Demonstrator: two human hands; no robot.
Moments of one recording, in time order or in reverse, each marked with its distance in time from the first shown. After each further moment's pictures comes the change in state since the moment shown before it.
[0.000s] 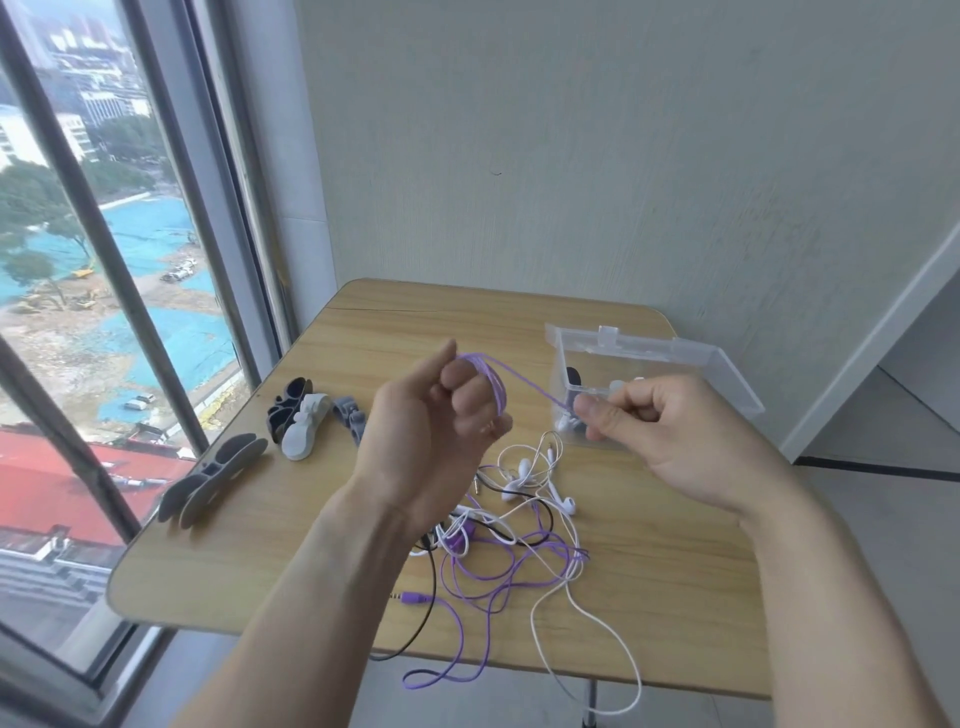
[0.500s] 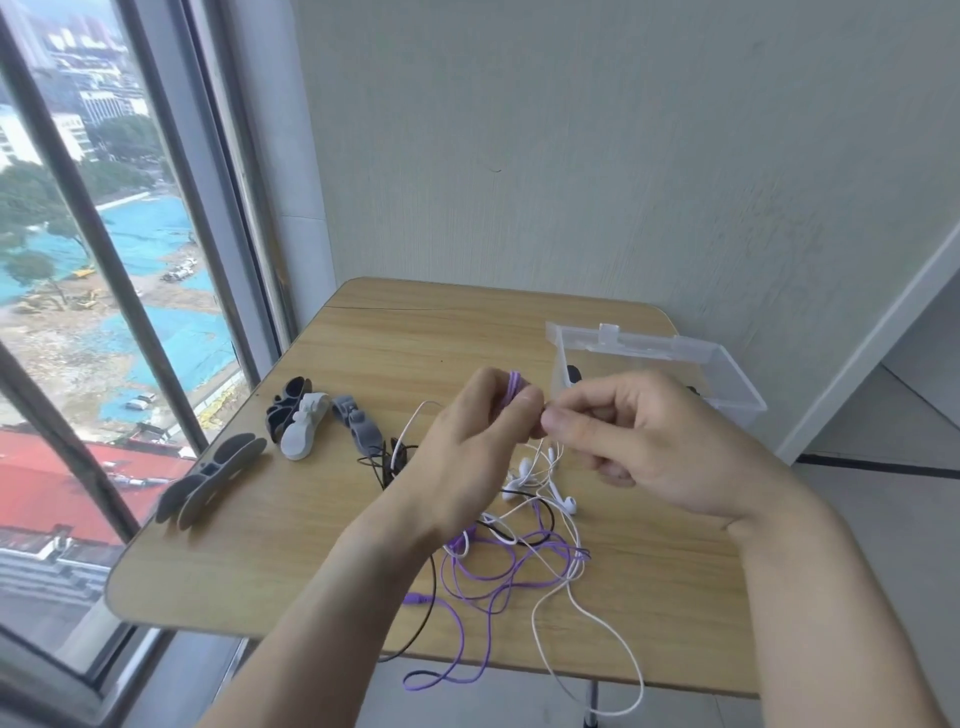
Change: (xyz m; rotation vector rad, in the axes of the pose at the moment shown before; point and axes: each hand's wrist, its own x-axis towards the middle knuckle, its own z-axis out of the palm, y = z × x) left_hand -0.004 -0.017 -0.003 1.080 -0.003 0.236; right_hand 0.000 -0.014 0.011 0.264 -0.297 -0.093
